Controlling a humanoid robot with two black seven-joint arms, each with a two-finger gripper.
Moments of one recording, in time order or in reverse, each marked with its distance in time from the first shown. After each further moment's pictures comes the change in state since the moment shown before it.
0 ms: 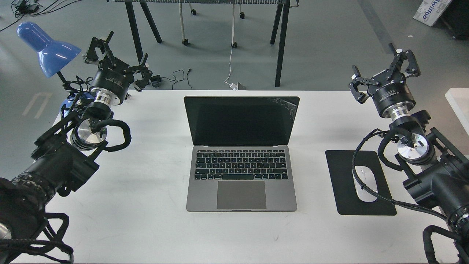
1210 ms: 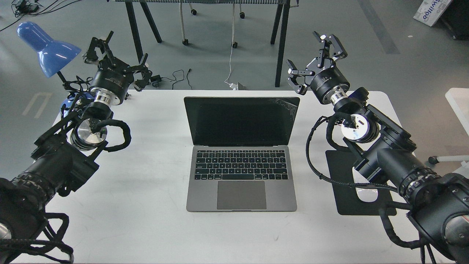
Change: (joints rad) left arm 0.001 -0.001 0.000 0.000 0.002 0.000 -0.001; right arm 0.243 0.218 -0.278 -0.189 -0.003 0.005 -0.001
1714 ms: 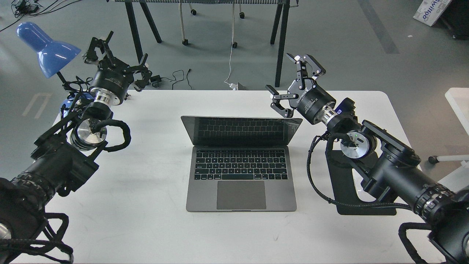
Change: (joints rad) left arm 0.000 0.002 0.001 0.000 0.000 0.000 0.000; right arm -0.141 -0.137 -0.168 0.317 0.001 0.021 -0.062
